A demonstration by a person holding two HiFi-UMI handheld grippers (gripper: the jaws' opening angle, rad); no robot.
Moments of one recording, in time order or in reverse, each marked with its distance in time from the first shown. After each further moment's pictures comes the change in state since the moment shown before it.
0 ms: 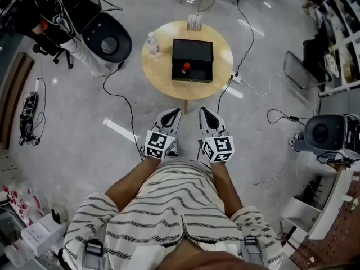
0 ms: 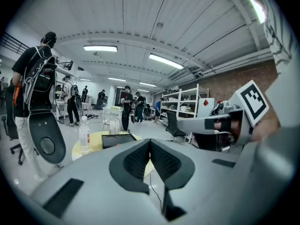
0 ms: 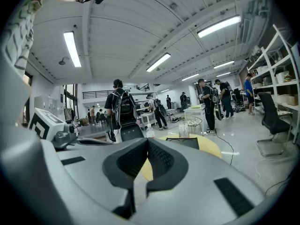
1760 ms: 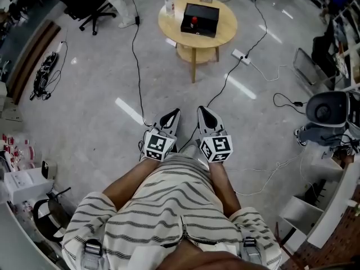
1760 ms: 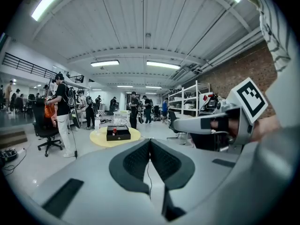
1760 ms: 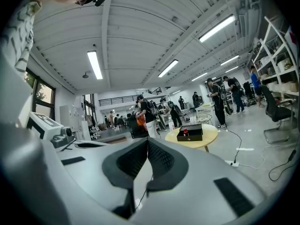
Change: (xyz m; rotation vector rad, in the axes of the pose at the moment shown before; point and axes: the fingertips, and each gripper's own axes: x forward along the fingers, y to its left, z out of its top) left arm -0.225 -0.278 -0.098 0.062 -0.029 0.192; right arm -0.323 0.098 -0.097 0.038 -0.042 0.192
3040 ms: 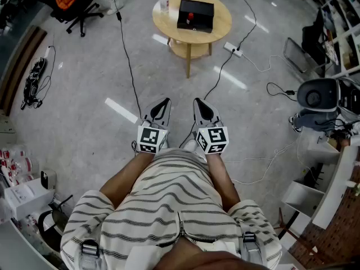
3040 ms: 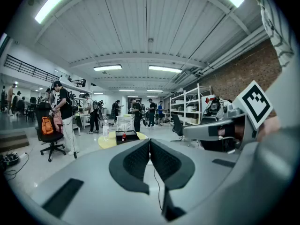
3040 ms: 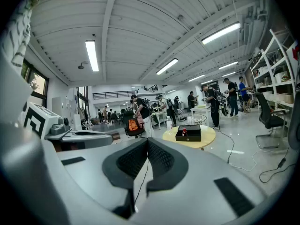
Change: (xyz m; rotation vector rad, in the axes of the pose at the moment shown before) left arm -0.034 0.082 0.023 0.012 -0.041 0.035; right arm 0.044 0.047 0.003 -0.051 0.042 -0.082
